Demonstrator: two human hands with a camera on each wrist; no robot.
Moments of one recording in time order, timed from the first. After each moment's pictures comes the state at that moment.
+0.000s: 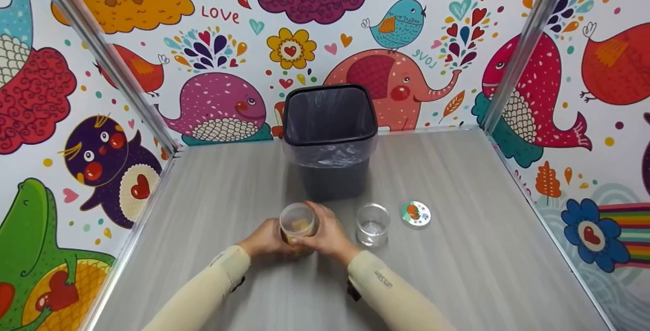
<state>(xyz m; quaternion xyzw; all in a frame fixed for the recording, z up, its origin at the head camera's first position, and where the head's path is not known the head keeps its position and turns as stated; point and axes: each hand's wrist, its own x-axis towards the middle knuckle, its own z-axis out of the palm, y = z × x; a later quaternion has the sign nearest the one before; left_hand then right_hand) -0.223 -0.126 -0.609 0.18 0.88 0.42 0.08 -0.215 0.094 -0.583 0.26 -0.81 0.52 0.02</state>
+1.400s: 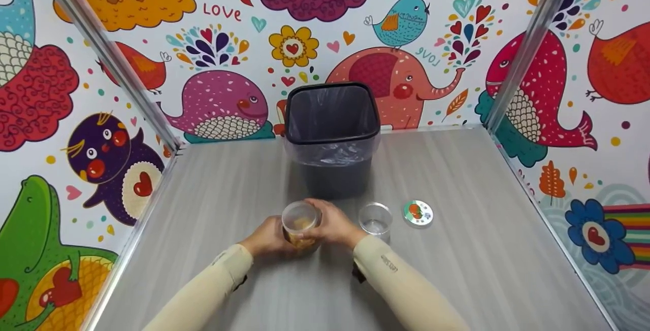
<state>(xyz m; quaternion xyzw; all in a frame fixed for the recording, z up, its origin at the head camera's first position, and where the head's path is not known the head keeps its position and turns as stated) -0.222 -0.125 -0.610 0.20 0.90 0.38 0.02 -0.234 0.103 -0.567 0.30 -0.81 0.50 -0.07</state>
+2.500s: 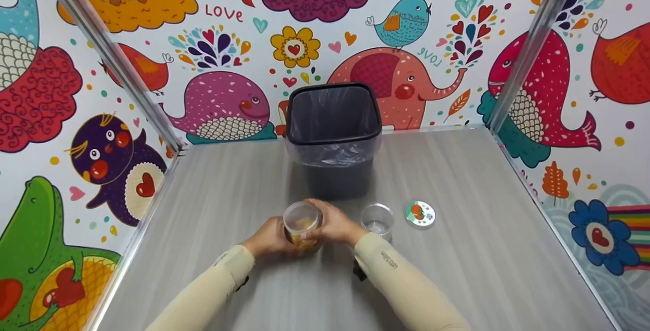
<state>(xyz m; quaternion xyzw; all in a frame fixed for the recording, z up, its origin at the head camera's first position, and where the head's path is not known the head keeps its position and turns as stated) -0.224 -0.126 -0.611 0.19 0.90 0.38 0.04 -0.241 0.104 -0.571 0.31 -0.78 0.53 -0.11</state>
